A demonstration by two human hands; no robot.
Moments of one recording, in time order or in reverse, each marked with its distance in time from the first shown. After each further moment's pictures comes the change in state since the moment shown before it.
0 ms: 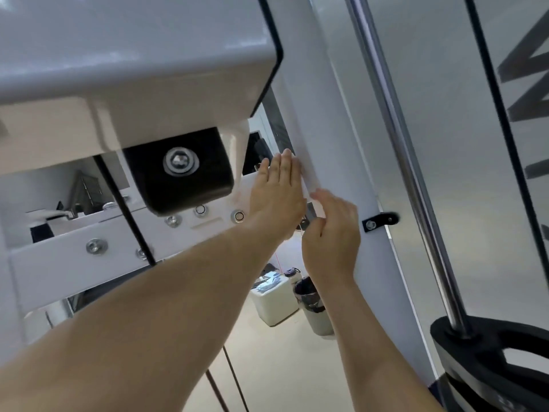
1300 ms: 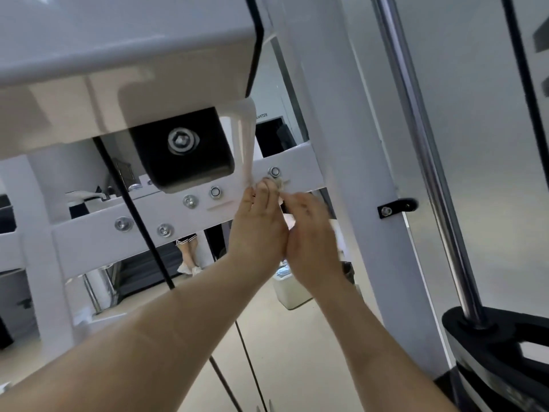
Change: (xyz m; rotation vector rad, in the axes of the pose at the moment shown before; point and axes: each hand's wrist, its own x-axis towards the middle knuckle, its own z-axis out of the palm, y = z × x) left_hand -0.088 -0.013 -0.009 0.105 -0.053 0.030; right_hand -0.031 -0.001 0.013 -0.017 -0.352 -0.187
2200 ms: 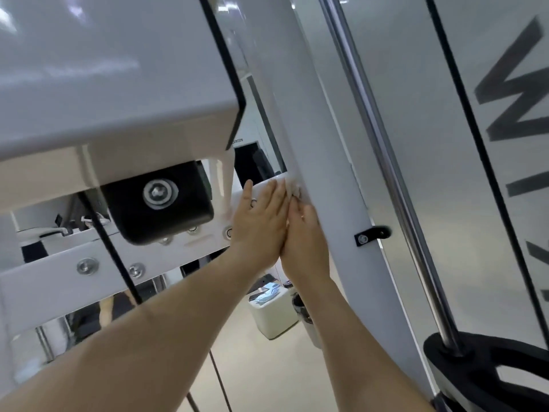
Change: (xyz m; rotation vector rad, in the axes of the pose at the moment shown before) left_hand 0.067 0.004 0.006 0.021 0.110 0.127; right_hand 0.045 0.011 0.001 -0.019 -0.002 0.239
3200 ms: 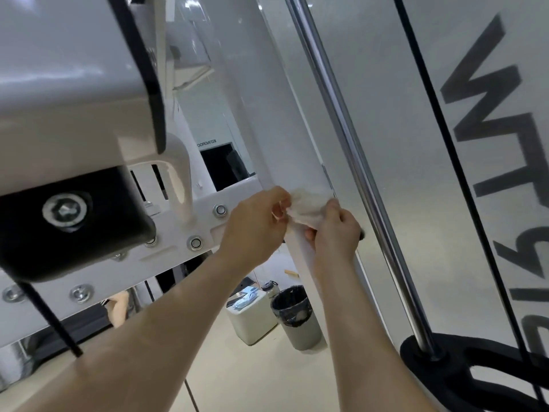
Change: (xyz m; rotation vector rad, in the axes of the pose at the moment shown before) left_hand 0.023 0.022 -0.011 -1.101 0.289 -0.175; right_hand 0.032 0.025 -0.055 0.970 0.415 0.748
